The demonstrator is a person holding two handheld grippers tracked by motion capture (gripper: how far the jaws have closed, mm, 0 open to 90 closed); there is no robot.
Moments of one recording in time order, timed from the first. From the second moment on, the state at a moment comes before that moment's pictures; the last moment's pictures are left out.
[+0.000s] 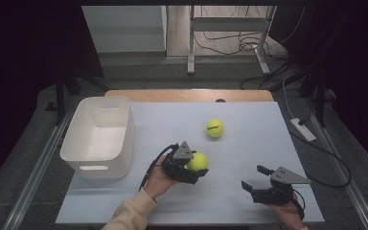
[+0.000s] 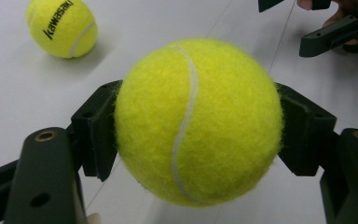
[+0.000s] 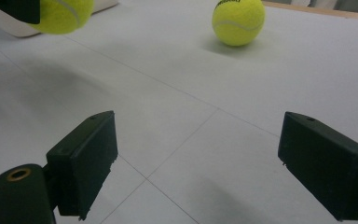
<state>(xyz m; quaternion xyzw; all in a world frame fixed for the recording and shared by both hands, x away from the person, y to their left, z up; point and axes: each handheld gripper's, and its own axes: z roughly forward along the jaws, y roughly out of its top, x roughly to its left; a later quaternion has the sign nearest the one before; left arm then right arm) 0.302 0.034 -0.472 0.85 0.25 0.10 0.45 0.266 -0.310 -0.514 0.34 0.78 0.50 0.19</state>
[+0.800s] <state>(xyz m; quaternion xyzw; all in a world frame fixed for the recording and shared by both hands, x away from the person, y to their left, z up) 0.298 0.052 -0.455 0.83 0.25 0.12 0.48 0.266 -0.310 -0.514 0.34 0.78 0.49 0.20</state>
